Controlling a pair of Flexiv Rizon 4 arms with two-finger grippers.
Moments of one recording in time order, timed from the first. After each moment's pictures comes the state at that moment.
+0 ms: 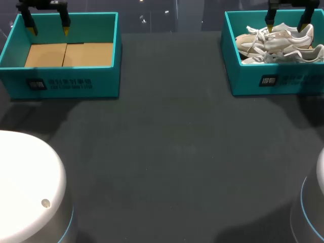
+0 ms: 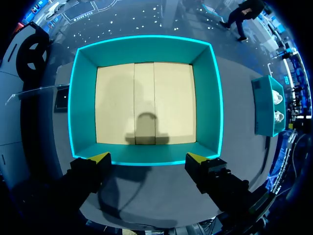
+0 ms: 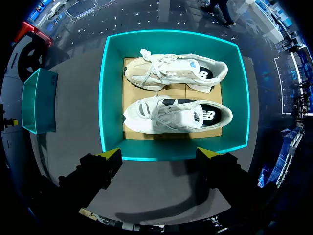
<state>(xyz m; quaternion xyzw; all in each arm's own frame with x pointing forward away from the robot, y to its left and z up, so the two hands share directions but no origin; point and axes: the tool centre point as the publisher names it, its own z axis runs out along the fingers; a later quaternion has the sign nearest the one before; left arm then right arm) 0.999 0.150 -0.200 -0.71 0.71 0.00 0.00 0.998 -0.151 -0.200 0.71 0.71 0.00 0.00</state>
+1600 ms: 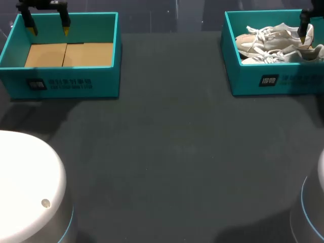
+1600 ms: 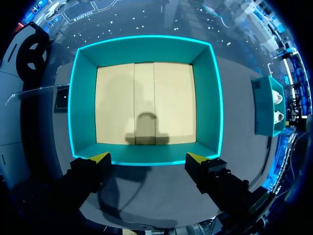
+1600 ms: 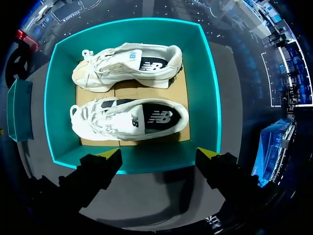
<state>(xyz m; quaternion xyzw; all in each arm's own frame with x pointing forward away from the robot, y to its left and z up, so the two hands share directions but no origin) 0.999 0.150 -0.200 -0.71 0.71 0.00 0.00 0.999 -0.274 -0.244 0.73 0.69 -0.04 0.04</state>
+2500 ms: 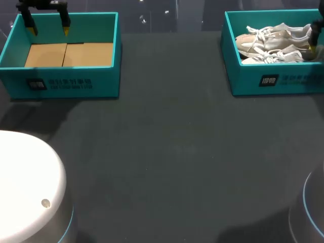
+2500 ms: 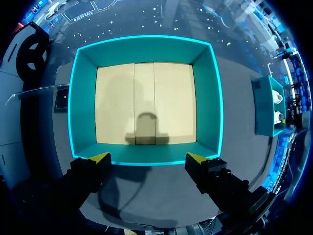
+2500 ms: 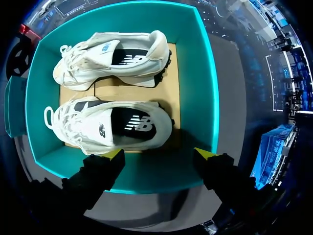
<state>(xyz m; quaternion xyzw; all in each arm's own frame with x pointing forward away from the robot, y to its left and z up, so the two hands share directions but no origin) 0.999 0.150 -0.200 -0.71 0.71 0.00 0.00 1.010 -0.321 -0.288 0.71 0.70 -0.05 0.03</state>
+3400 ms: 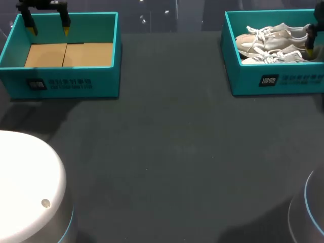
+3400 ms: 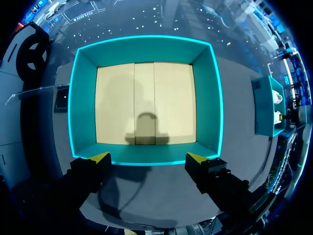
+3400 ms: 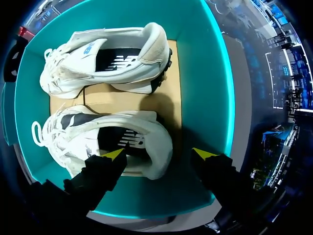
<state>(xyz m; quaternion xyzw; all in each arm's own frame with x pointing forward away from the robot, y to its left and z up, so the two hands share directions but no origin) 0.999 0.150 -0.200 -0.71 0.71 0.00 0.00 1.033 -0.327 -0.321 0.72 0.69 -0.06 0.02</state>
